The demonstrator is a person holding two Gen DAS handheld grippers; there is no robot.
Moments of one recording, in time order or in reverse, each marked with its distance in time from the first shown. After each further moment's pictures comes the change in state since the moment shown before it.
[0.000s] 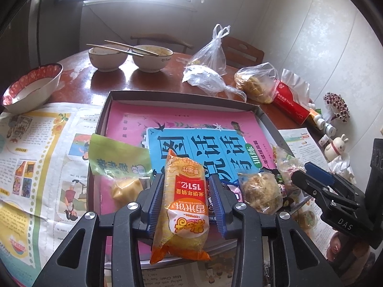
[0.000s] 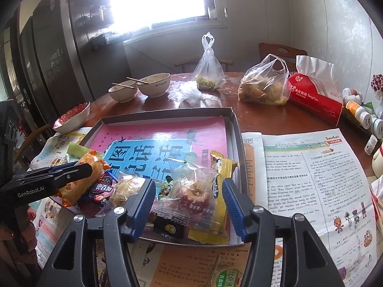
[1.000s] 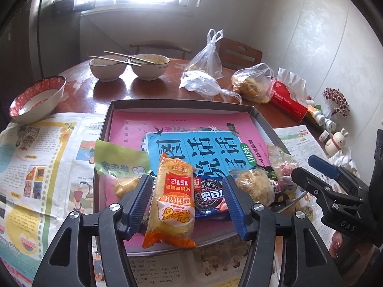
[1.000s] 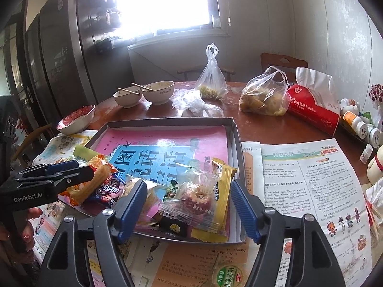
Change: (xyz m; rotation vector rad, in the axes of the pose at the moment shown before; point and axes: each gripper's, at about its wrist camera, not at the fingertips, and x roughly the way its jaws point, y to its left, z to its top) left arm -0.018 -0.016 -0.002 0.050 -0.025 0.037; right arm -0.016 0.008 0.001 -0.032 -0.048 -0.006
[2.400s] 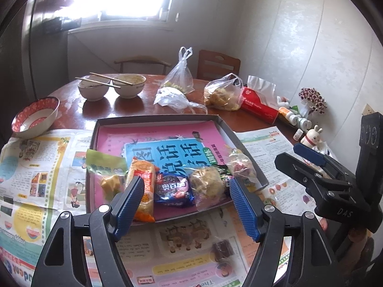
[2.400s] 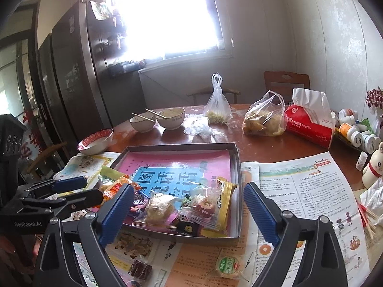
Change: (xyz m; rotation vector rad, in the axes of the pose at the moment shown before) left arm -0.062 -0.042 -0.012 0.065 -0.068 -0.074; right arm -0.061 -0.002 0.007 0.024 -0.128 0.065
